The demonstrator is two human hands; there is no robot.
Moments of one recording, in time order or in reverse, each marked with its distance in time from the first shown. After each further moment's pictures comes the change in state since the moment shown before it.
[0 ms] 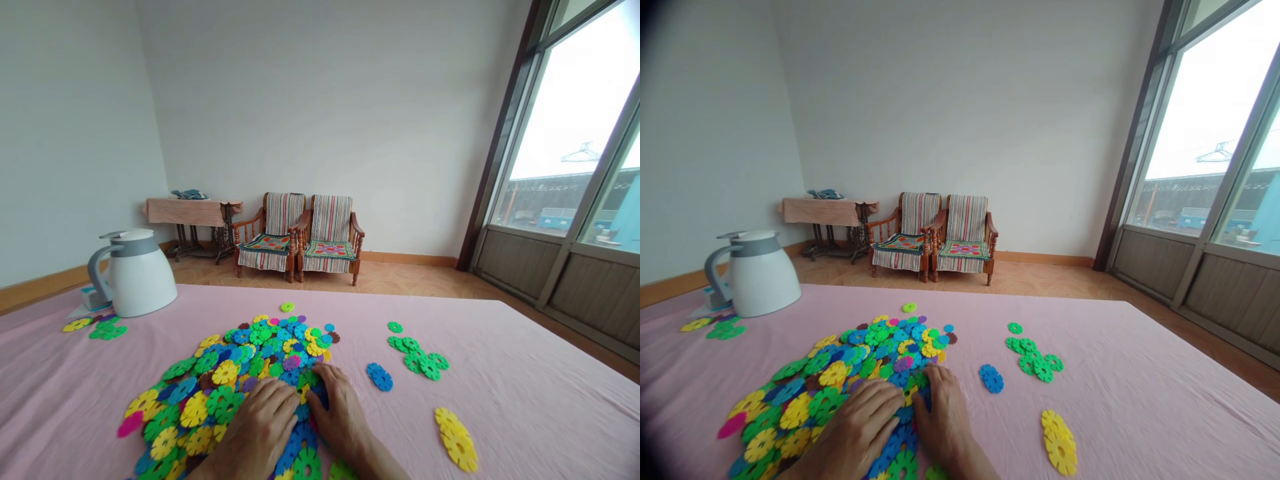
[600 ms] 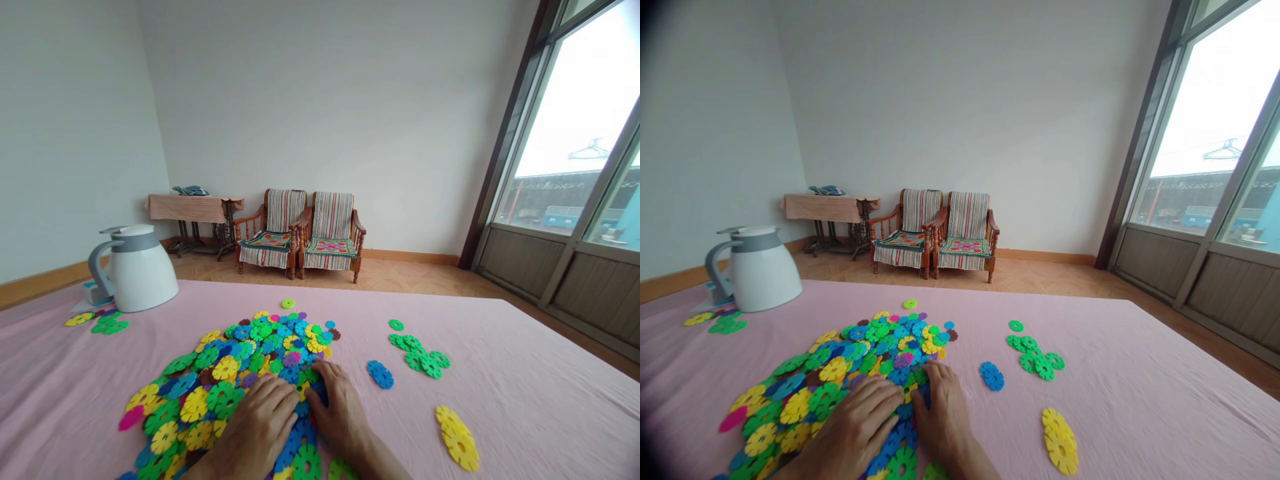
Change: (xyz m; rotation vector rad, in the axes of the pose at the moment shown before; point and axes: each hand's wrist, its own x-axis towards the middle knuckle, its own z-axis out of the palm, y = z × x) left_hand 0.001 0.002 -0.002 -0.017 -0.034 -0.034; right_hand -0.002 0.001 0.000 -0.022 0.005 -0.027
